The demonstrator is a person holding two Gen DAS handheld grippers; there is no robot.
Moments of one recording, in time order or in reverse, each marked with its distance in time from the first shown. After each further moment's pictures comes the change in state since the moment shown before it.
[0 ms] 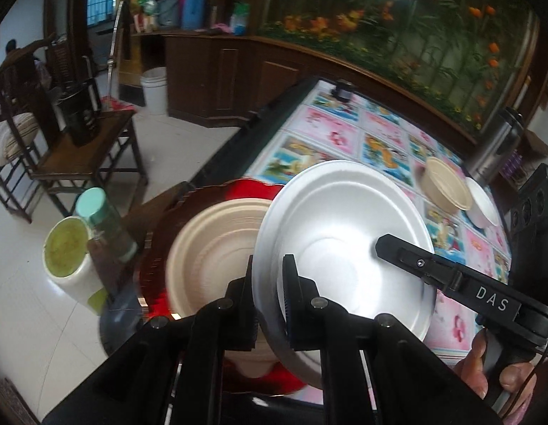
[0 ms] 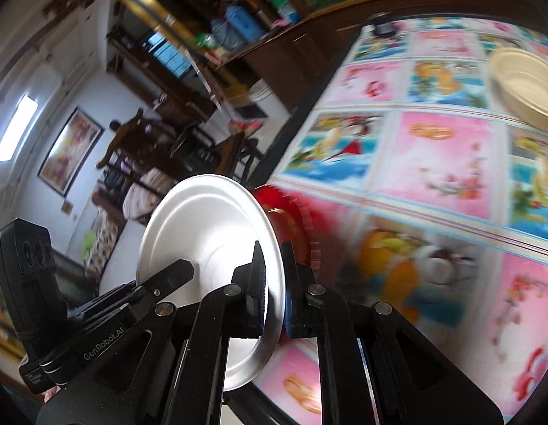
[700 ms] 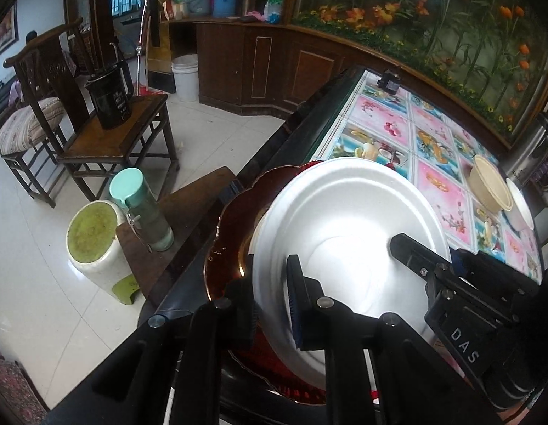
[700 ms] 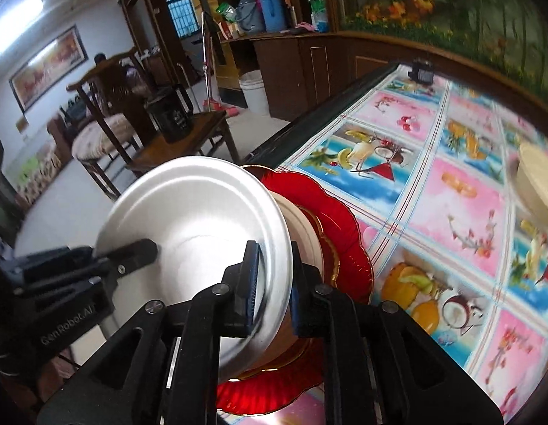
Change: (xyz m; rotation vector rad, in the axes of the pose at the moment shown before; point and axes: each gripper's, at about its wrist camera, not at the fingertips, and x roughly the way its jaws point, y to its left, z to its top) left arm 0.022 0.043 -0.009 -0.030 0.038 0.109; right arm 0.059 0.067 -0.022 -0.349 0.001 -0.293
